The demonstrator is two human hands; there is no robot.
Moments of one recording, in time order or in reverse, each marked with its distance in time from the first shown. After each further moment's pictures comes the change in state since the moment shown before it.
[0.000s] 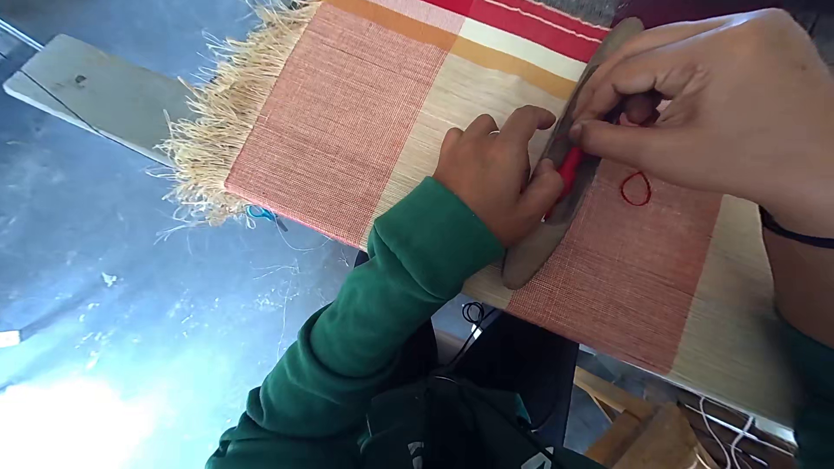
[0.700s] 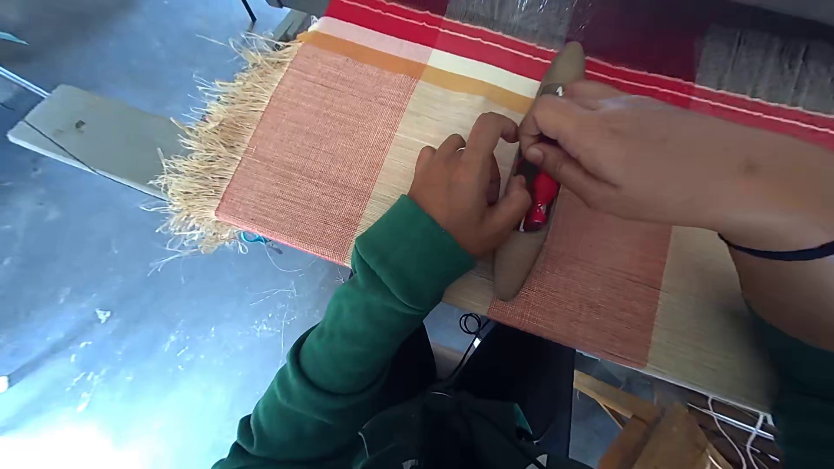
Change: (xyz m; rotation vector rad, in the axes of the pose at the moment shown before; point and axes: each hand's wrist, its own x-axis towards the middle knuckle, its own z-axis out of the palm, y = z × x) left_hand 0.001 -0.005 0.004 -0.009 0.056 0.105; right_hand -0.008 -0.018 -0.001 -0.141 -0.186 -0.104
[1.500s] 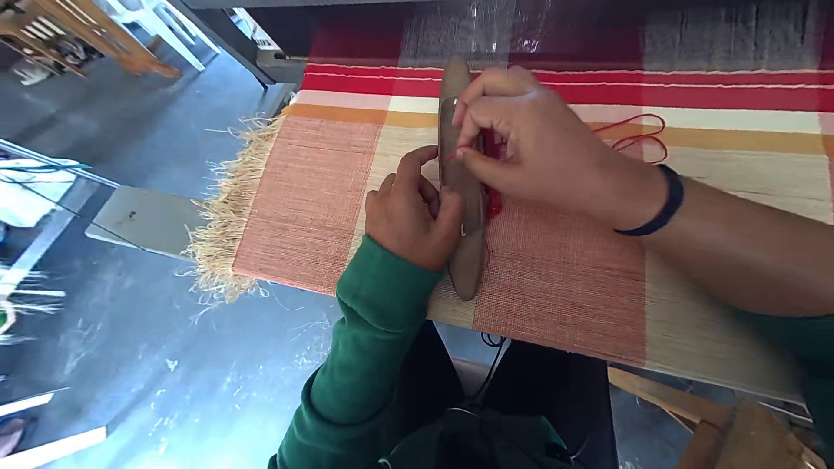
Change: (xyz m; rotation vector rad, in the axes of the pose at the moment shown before) left_hand -0.006 0.005 -0.003 0.157 0.136 -0.233; right_hand 0.020 0.010 0.032 0.317 0.426 0.142
